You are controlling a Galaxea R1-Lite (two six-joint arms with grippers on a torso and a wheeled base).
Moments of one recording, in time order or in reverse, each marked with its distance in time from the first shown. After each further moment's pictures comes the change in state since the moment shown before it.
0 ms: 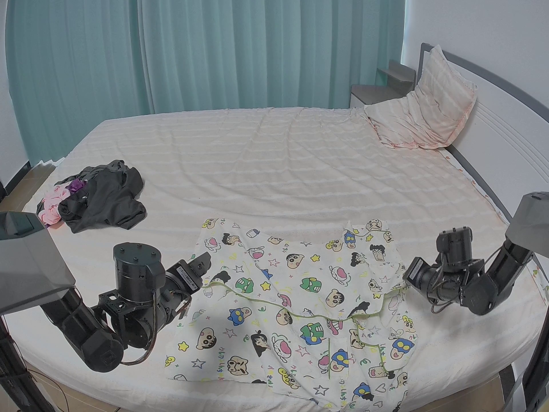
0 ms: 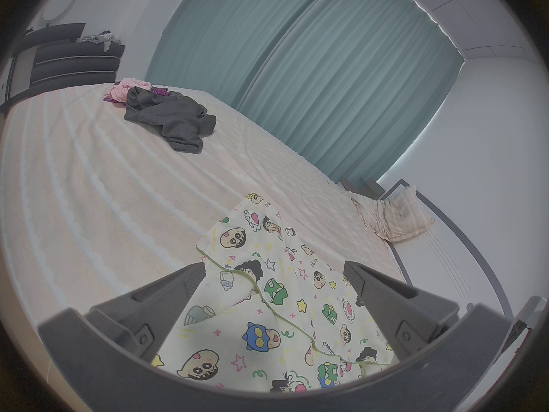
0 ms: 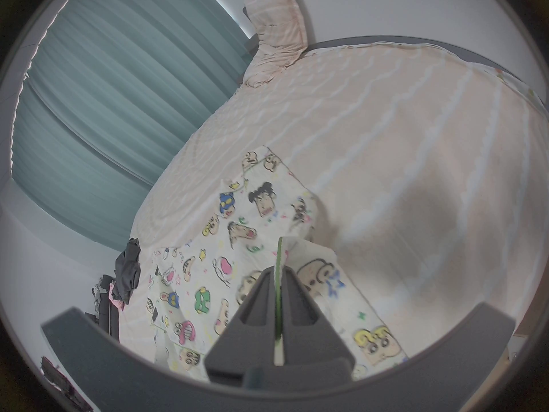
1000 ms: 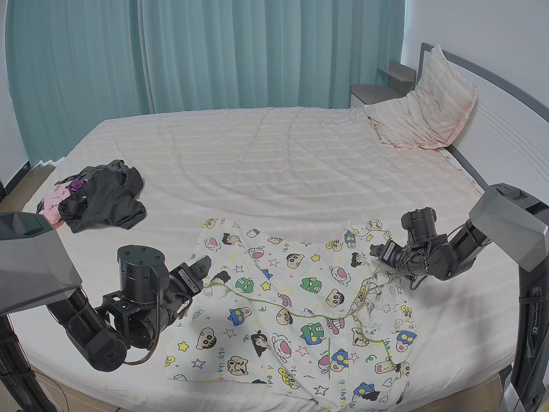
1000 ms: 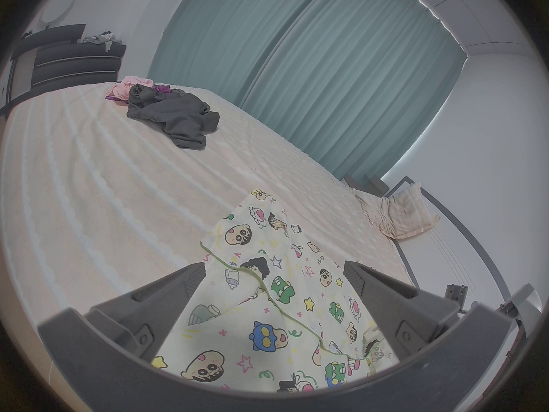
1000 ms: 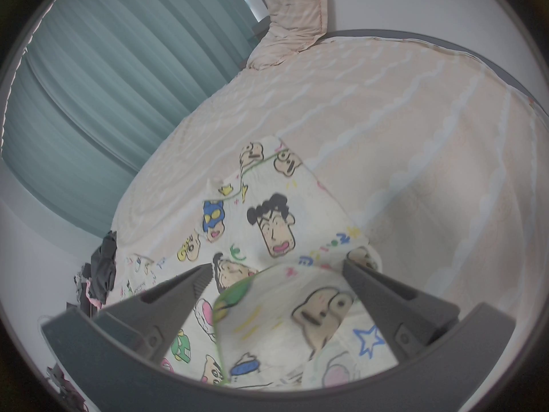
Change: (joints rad) left arm 0.005 0.029 -0.005 0.000 0.001 0.000; right arm -0.004 0.255 -0.525 0.341 -0.011 -0.086
